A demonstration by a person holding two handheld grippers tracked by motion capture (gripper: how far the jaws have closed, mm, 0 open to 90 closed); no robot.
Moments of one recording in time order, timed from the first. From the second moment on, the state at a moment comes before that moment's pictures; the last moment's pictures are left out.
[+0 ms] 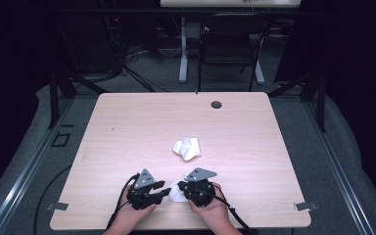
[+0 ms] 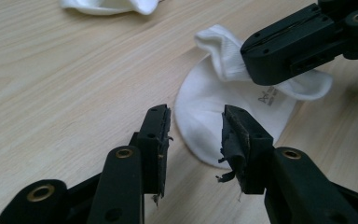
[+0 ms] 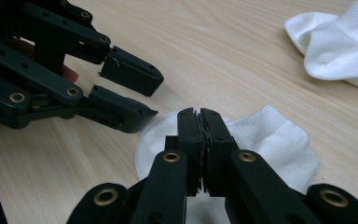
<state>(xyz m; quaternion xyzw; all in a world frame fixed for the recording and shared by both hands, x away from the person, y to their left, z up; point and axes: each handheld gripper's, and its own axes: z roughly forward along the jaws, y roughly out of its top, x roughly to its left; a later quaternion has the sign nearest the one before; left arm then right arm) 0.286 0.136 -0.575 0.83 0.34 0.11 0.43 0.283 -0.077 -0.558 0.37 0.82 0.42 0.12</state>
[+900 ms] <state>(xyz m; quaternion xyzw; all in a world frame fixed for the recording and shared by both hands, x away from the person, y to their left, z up) 0.287 0.129 -0.585 0.85 0.32 0.12 0.40 0.280 -0.088 -0.544 0.36 0.81 0.44 0.13</state>
